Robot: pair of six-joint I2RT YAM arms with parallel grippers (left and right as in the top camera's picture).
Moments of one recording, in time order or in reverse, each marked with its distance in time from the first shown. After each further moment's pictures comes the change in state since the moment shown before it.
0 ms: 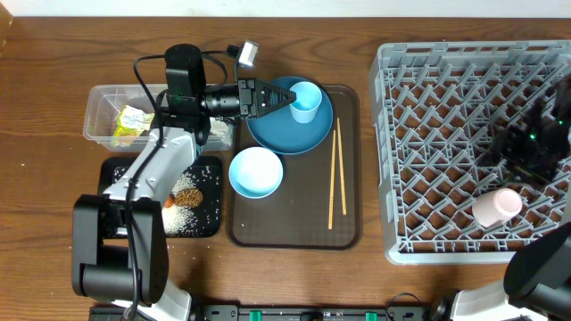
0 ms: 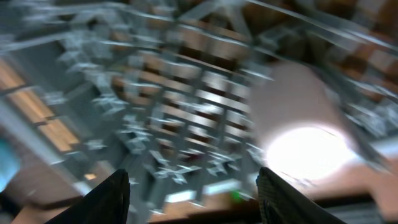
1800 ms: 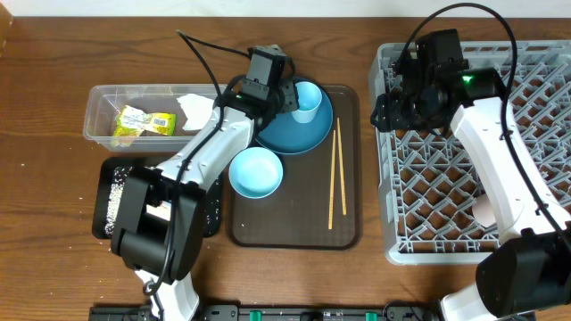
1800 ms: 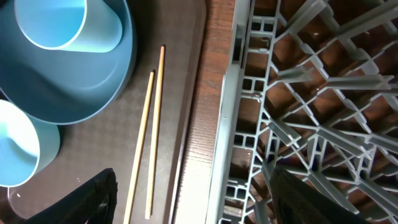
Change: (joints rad) left arm -0.280 0.175 0.268 -0.596 -1.300 0.310; right arm 0.584 0.000 0.000 0.406 0.047 0.031
